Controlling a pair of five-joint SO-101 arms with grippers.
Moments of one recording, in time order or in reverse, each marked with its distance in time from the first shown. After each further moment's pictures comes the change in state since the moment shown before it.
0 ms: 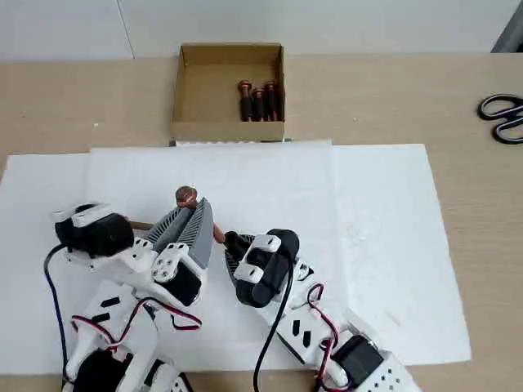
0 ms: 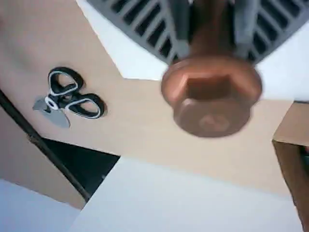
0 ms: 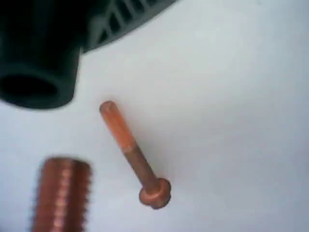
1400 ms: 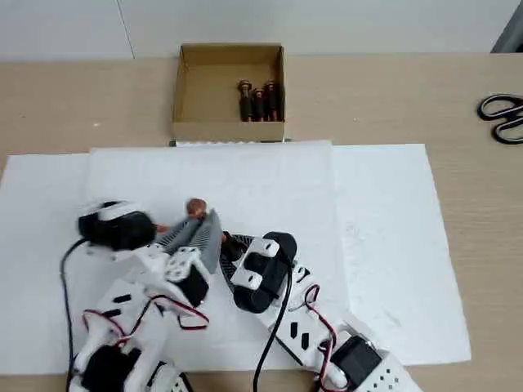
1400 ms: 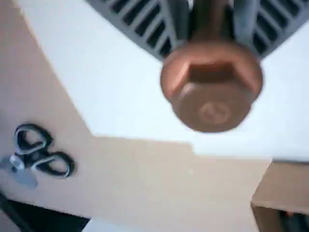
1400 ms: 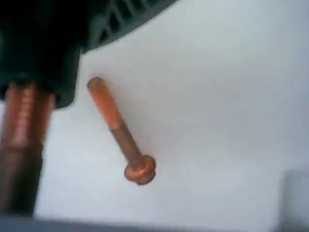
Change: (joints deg) left arm 0.4 0.1 4.1 3.6 -2.1; right arm -1.6 0.2 0.0 -3.3 0.0
